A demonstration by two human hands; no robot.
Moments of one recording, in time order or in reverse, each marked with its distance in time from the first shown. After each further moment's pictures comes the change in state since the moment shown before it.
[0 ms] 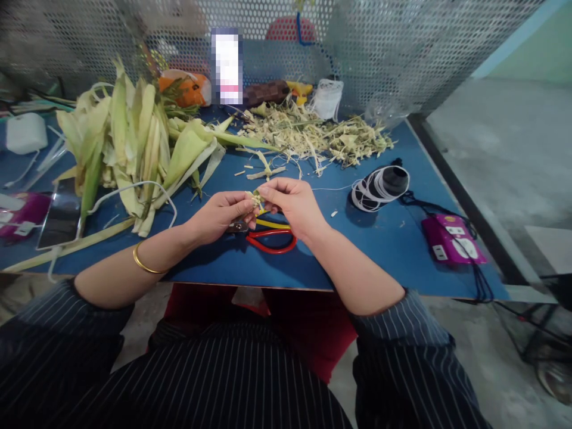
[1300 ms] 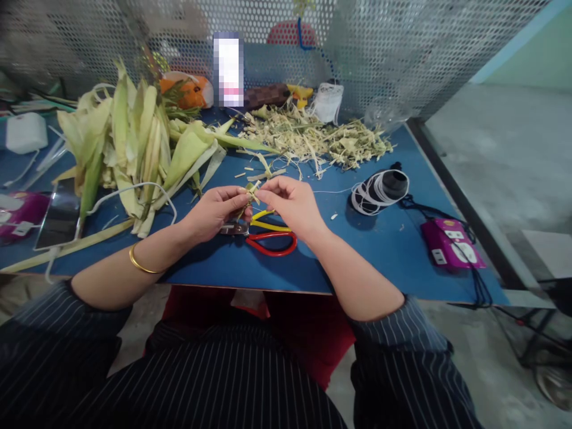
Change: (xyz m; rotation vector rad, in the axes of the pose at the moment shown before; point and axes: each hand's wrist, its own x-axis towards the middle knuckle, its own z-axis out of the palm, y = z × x) left_hand 0.003 0.002 -0.005 -0.159 0.099 -0.004; right_hand 0.001 -0.001 -0.003 -0.281 0.055 -0.140
